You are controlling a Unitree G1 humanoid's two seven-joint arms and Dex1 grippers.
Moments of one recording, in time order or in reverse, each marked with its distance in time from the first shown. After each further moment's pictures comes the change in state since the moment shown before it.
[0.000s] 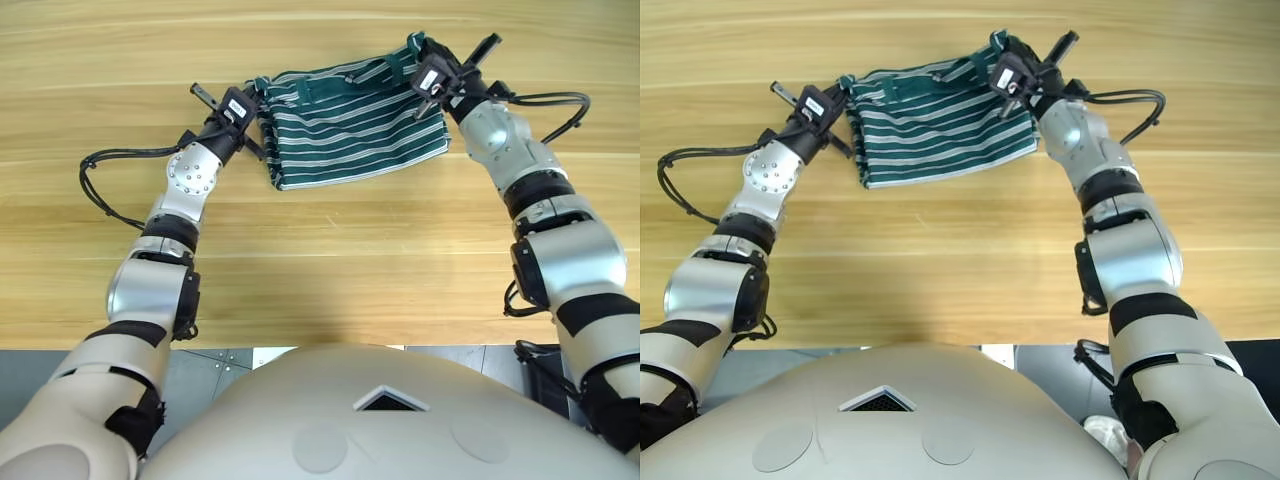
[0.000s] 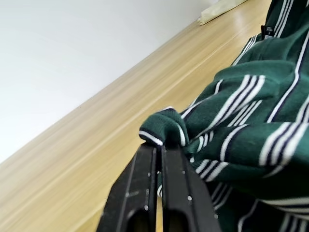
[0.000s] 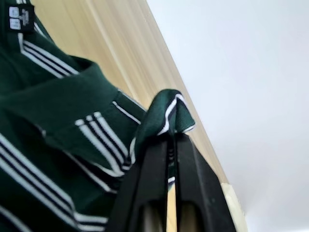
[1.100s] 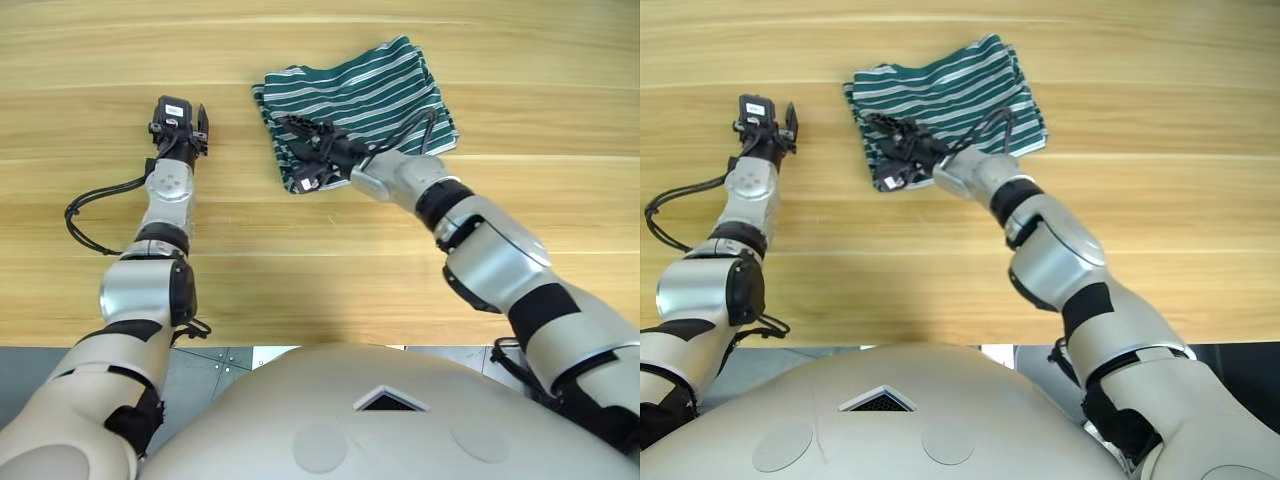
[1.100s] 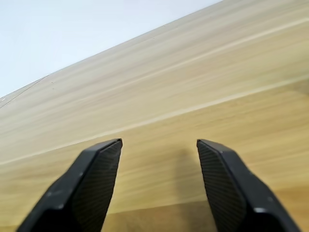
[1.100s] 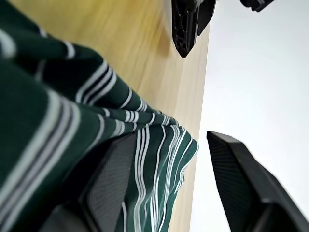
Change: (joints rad) left arm 0.003 0.015 0.216 0.127 -0.073 0.144 0.261; right arm -0.031 0.186 0.576 -0.074 -0.404 -0.053 -0.254
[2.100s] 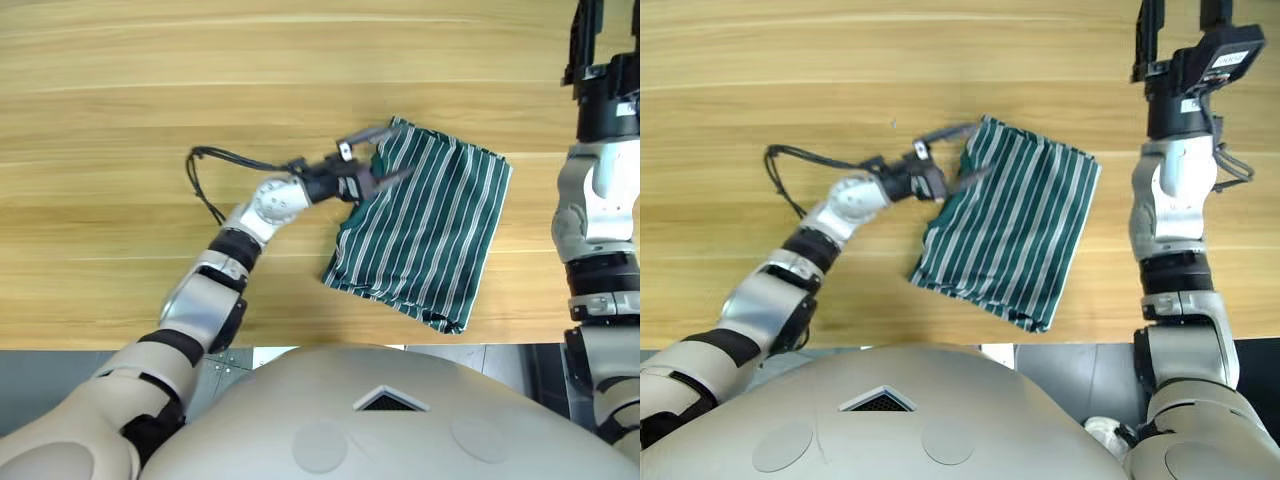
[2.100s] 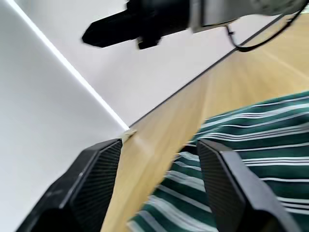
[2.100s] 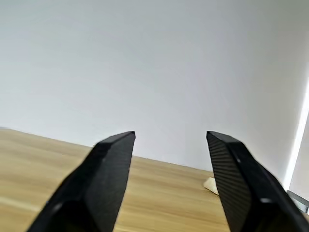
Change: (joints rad) left arm 0.088 -0.245 -0.559 -0.402 0.307 -0.514 -0.405; right arm 0.529 -0.463 -0.815 -0.759 1.469 0.016 0.389
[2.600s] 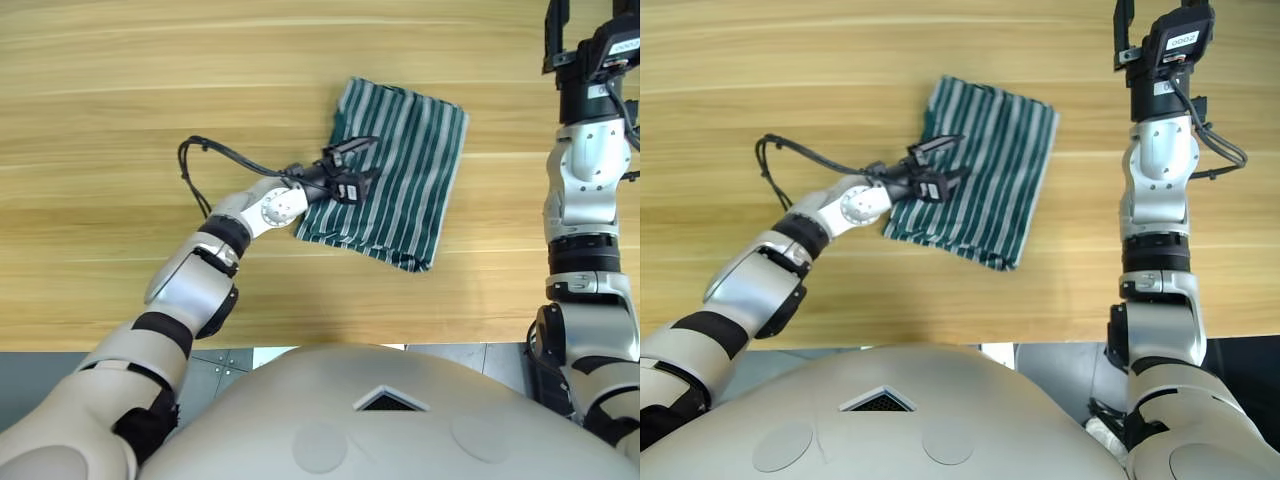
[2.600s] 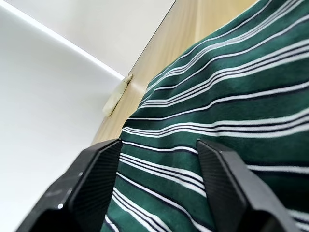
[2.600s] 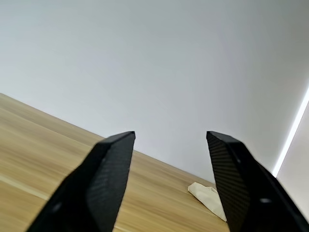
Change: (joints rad) left arm -0.082 0.115 -0.100 0.190 0.199 0.192 0.440; right arm -0.067 0.126 -0.088 0.061 -0.379 0.027 0.019
